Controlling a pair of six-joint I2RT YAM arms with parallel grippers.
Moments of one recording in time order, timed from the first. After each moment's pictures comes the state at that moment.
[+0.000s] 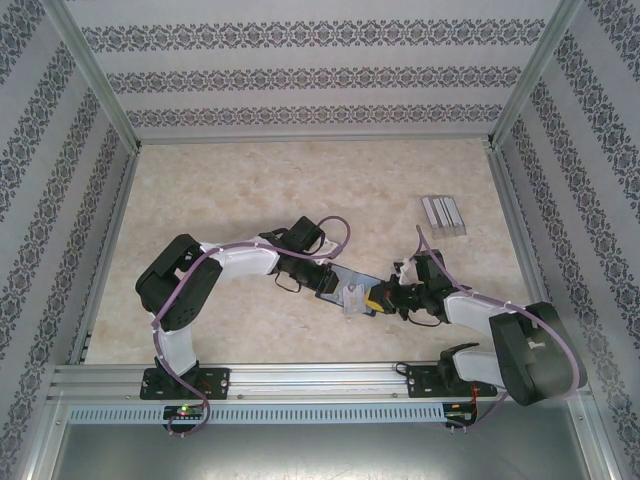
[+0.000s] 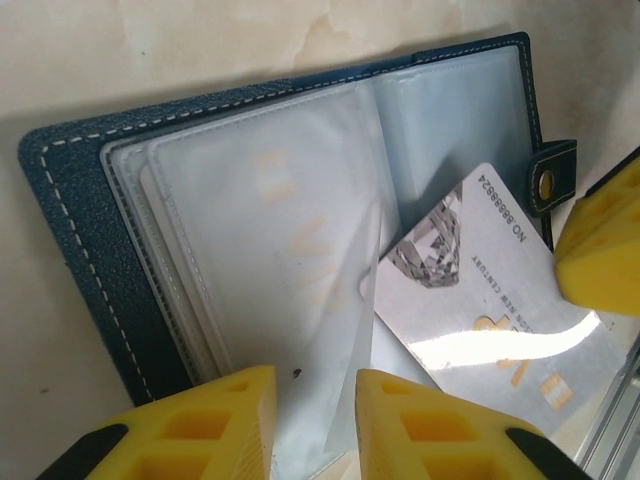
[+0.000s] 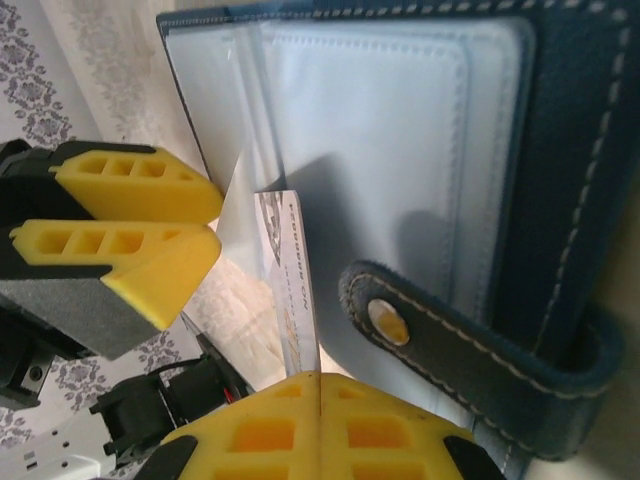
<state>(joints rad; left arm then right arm) -0.71 1.85 1.06 -0.31 0.50 -0.29 0.25 1.27 0.27 0.05 -0.84 0.97</state>
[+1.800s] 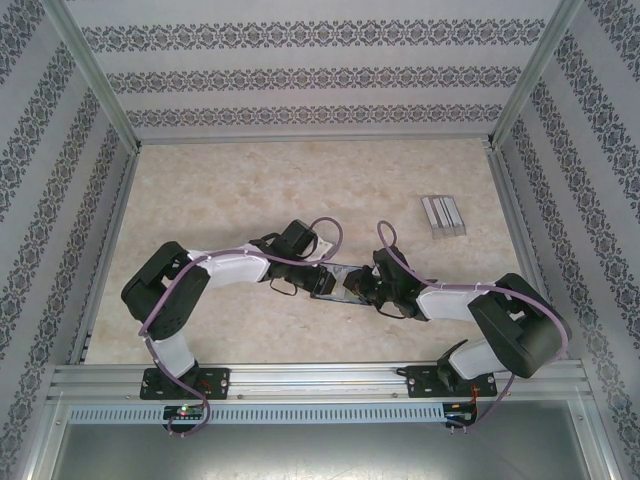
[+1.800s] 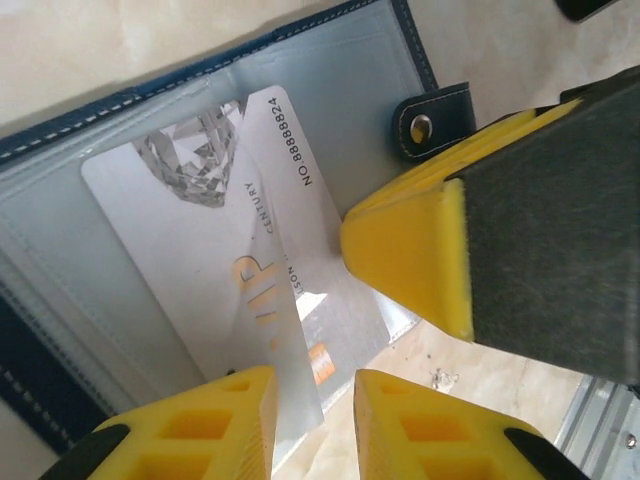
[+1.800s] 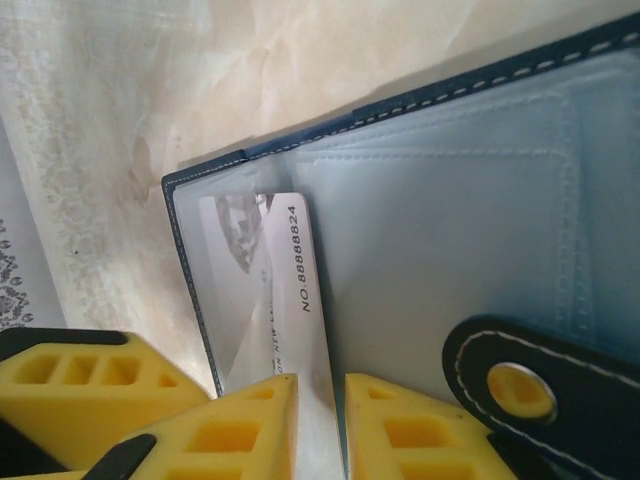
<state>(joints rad) -0.70 1.75 0.96 -0.21 0.50 -0.33 0.59 1.43 0.38 0.28 -0.33 1.20</state>
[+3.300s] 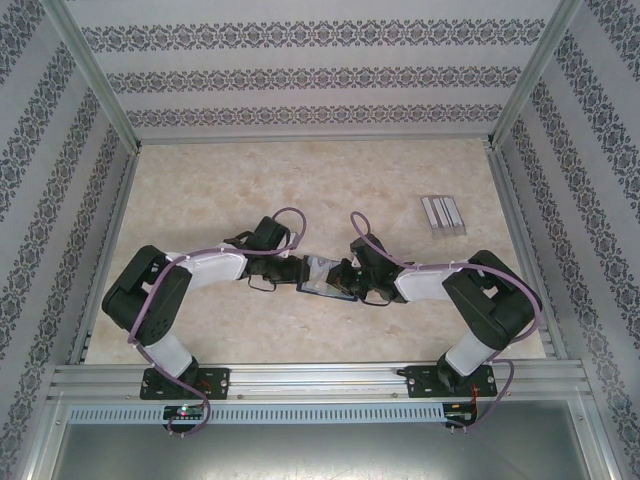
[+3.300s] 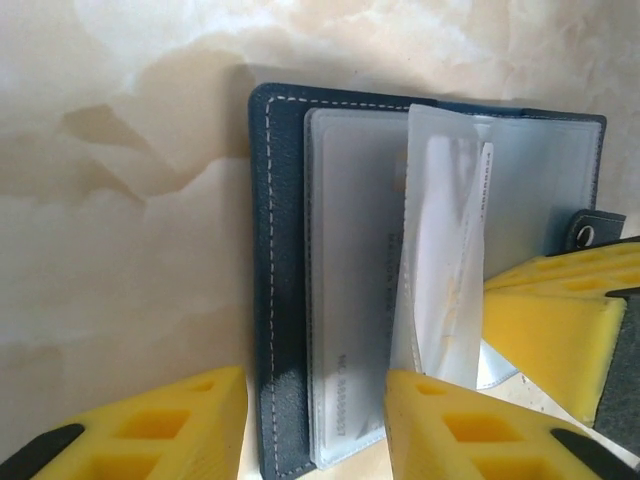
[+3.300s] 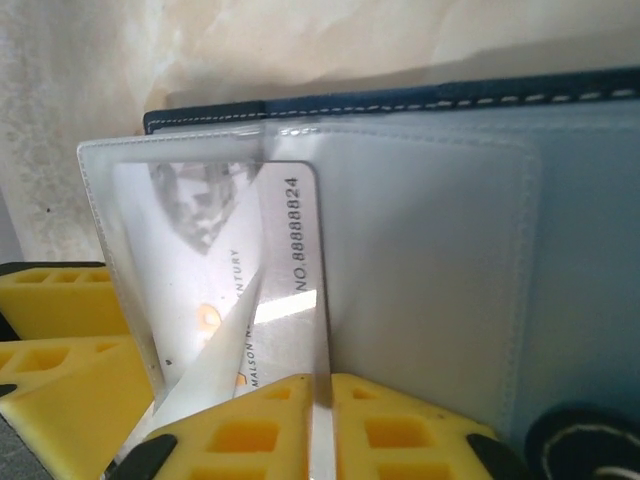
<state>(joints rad) -0.55 1.66 0.84 -0.24 0.39 -0.55 0.65 1.62 0.59 0.20 -0.39 1.12</state>
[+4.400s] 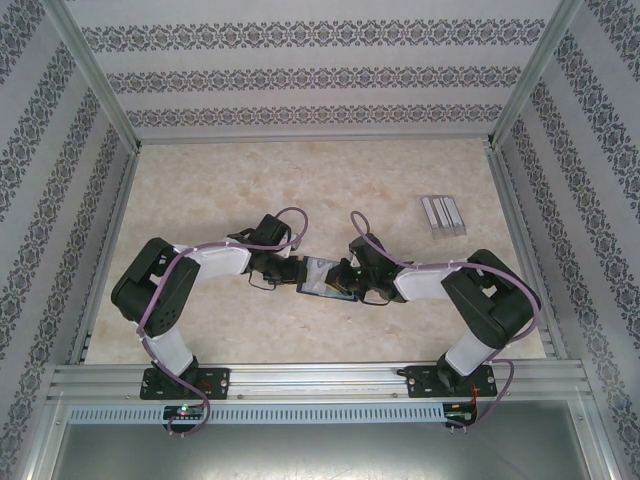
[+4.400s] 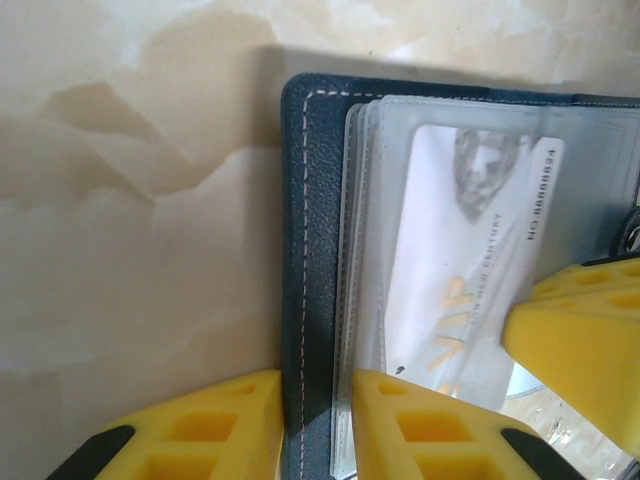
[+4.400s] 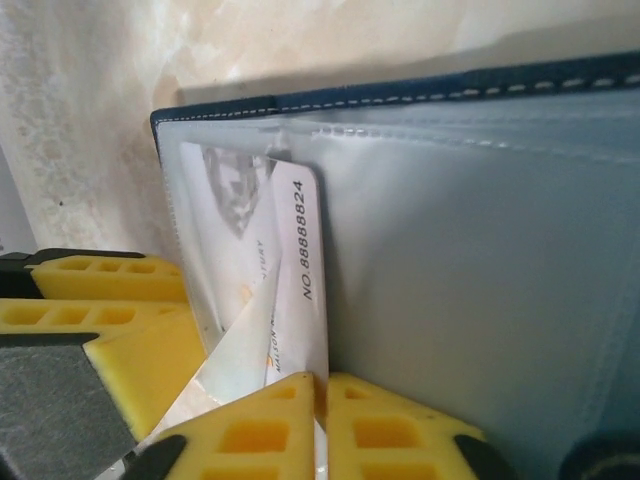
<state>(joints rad) -0.53 1.74 0.89 -0.28 0.44 -0.53 0.65 1.64 0.59 0.22 -0.41 1.14</state>
